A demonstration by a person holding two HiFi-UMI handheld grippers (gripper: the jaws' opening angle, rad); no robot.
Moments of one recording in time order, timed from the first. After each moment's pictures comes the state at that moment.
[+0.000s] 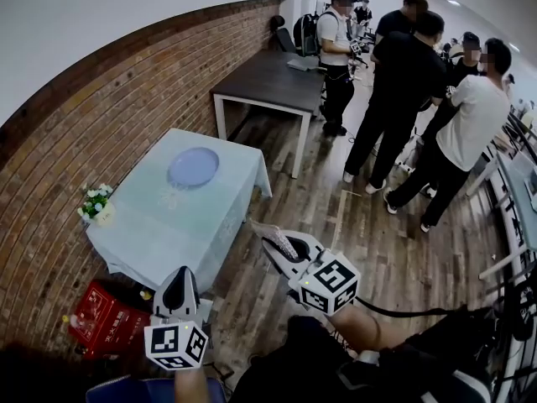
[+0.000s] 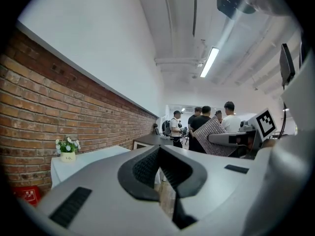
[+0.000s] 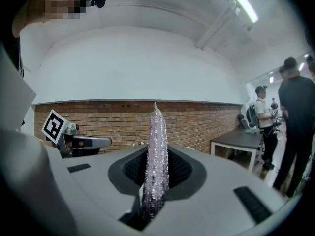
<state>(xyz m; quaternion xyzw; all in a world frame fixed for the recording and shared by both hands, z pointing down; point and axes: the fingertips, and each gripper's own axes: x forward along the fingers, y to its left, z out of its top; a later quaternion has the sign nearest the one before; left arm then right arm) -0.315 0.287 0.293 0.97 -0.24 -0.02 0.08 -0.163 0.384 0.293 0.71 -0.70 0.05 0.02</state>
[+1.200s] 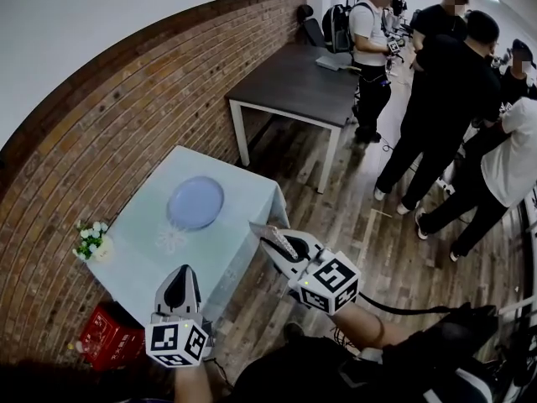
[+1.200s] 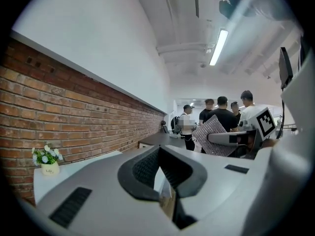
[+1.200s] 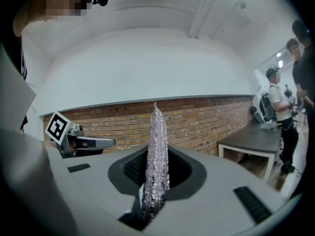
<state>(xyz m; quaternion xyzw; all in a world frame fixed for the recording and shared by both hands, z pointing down) -0.106 0.161 0.287 0.95 -0.29 0.01 0.06 0.047 0.241 0.297 0.65 -0.75 0.07 0.00</state>
